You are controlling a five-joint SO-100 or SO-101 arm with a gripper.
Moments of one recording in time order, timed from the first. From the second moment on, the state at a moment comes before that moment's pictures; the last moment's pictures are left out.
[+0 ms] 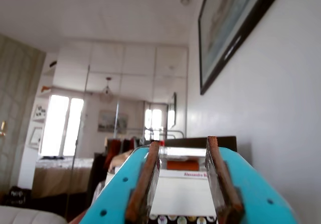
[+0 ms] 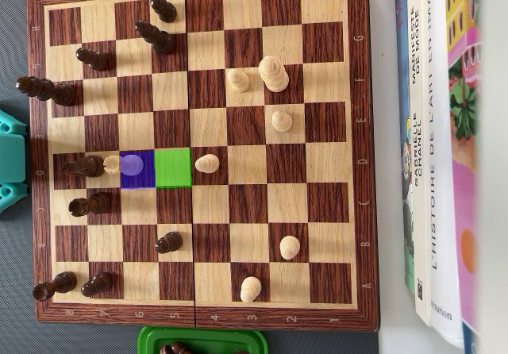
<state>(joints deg) -0.4 169.8 138.6 -16.9 90.9</state>
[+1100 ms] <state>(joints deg) 2.5 146.0 108.2 84.7 90.9</state>
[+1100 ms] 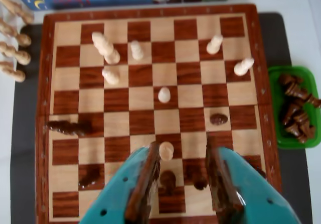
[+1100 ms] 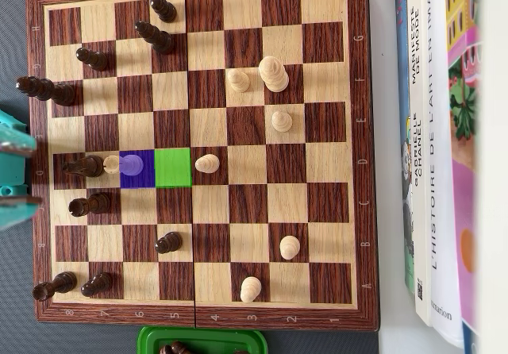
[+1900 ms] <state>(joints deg) -2.2 126.1 114.9 88.2 91.0</state>
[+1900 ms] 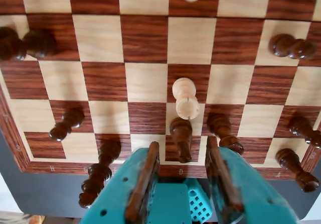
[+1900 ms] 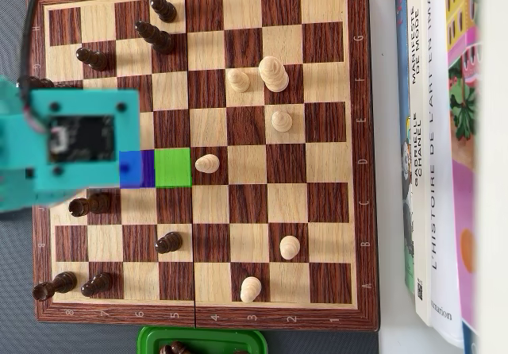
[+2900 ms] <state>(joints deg) -2.2 114.9 116.2 84.6 93.1</state>
